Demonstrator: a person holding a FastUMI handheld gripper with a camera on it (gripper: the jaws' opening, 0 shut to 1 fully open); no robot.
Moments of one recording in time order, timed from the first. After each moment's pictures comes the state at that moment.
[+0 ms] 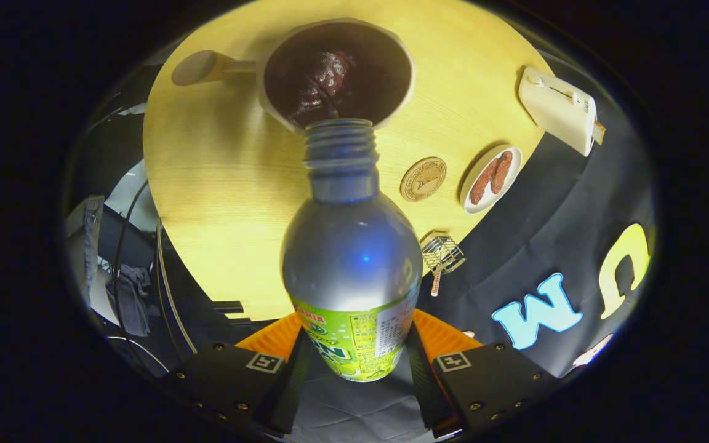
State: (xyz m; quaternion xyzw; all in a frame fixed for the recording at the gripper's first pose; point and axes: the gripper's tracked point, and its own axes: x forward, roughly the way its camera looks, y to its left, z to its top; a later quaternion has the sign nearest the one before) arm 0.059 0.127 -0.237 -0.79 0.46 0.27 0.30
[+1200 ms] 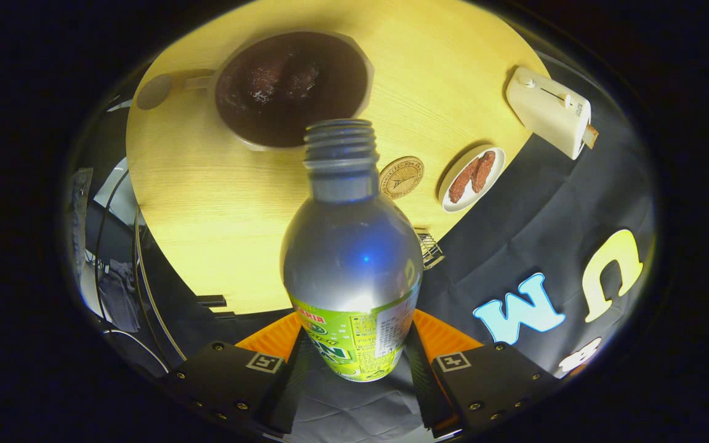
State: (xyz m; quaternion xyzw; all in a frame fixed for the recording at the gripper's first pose) arm 0.079 0.143 -0.225 -0.81 0.44 0.25 0.30
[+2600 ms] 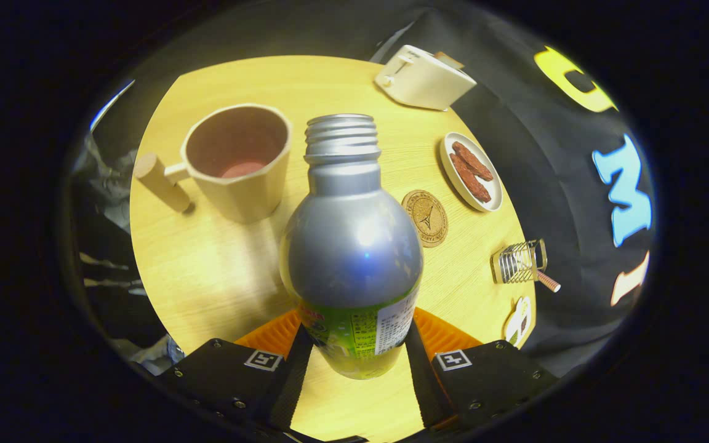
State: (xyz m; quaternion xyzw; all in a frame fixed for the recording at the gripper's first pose) arm 0.044 0.116 -0.344 -0.40 0.45 0.39 0.70
